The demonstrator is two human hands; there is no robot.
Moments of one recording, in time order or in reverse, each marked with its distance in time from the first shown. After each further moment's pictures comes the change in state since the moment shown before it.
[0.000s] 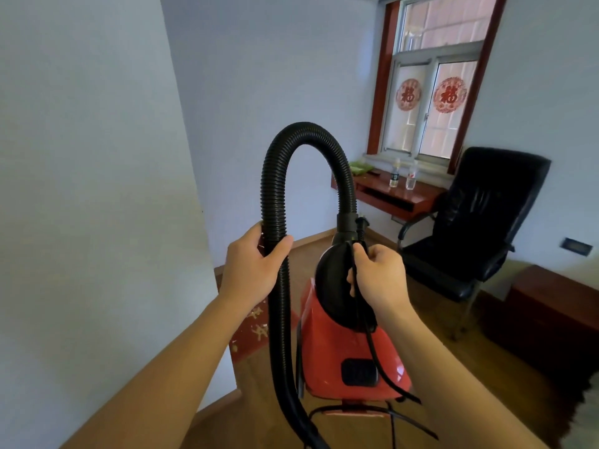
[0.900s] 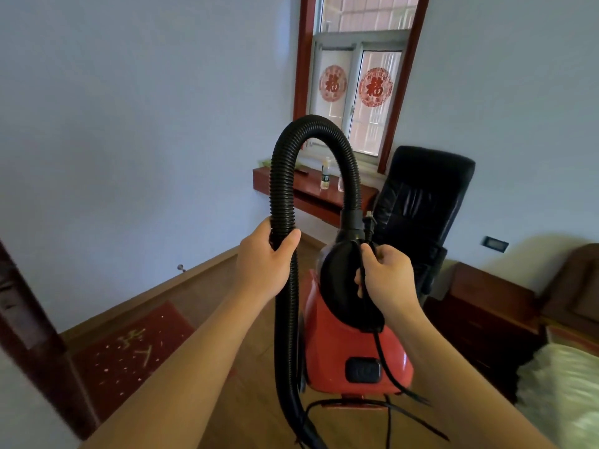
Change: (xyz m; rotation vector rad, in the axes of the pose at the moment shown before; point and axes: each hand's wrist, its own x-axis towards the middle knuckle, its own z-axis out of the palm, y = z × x) left_hand 0.312 -0.128 0.282 -0.224 -0.250 0.054; right_hand 0.359 0.079 0.000 -0.151 0.280 0.051
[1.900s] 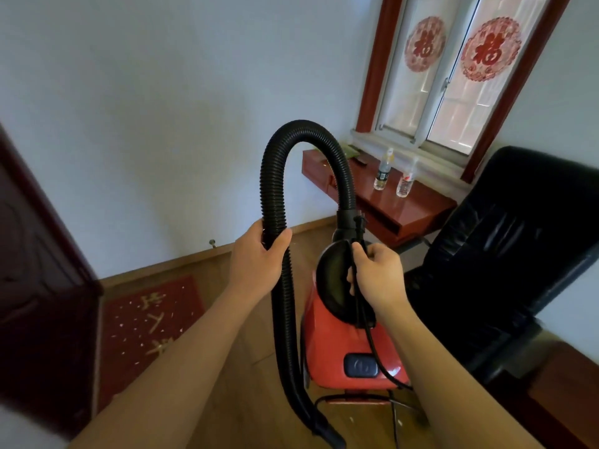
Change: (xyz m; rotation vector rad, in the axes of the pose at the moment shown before) left_hand 0.228 -0.098 0.252 0.176 0.297 -0.266; right_hand 0.407 0.126 0.013 0.065 -0.394 0.007
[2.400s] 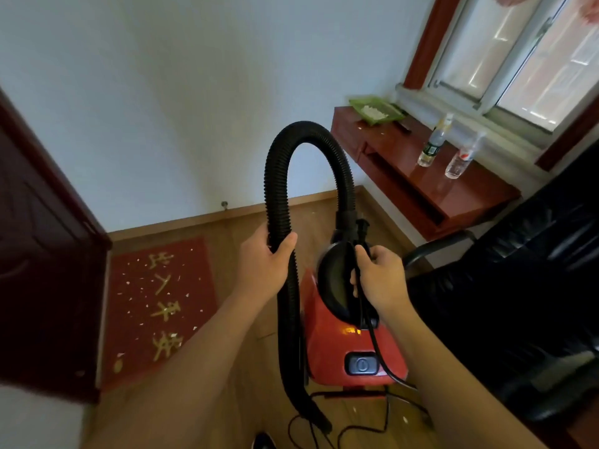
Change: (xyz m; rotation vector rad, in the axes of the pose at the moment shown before) left_hand 0.104 -0.138 0.053 0.020 0.021 -0.200; right_hand 0.146 0.076 0.094 -0.062 -0.170 0.143
